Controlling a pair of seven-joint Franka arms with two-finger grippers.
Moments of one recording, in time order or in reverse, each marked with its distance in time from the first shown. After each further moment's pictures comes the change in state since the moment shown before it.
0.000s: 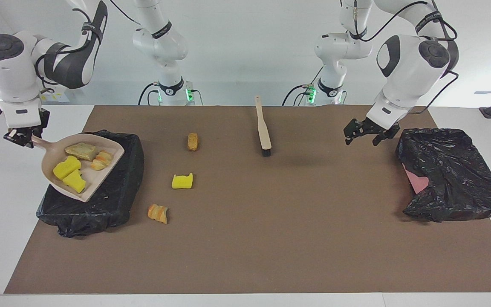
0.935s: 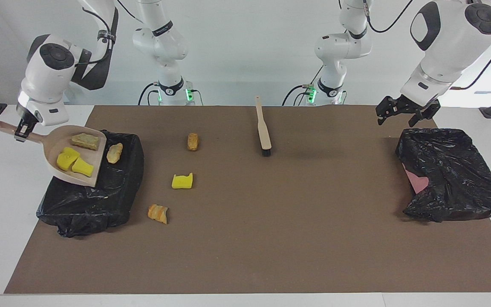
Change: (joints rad) left arm 0.070 -0.005 -0.005 0.171 0.086 -0.222 0.119; right arm 0.028 -0.105 0.019 -0.196 -0.379 0.145 -0.015
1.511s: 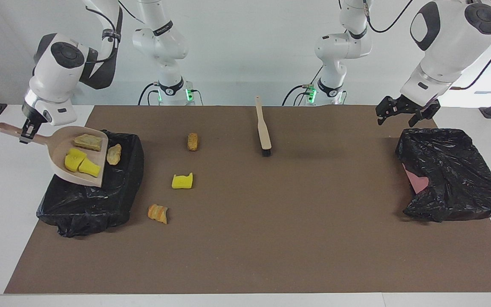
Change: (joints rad) left arm 0.000 0.000 0.000 0.000 0.001 0.000 0.000; right arm 0.046 -0.020 0.004 0.008 -0.071 0.000 0.000
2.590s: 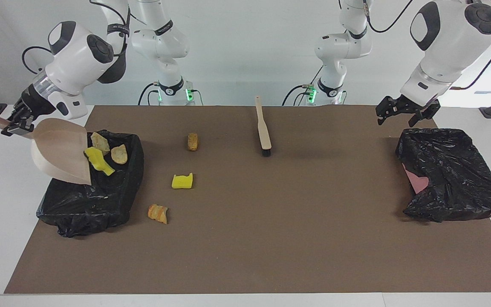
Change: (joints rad) left arm 0.000 0.000 0.000 0.000 0.000 0.000 0.000; right arm 0.141 -0.002 0.003 0.107 -0.228 -0.104 0.000
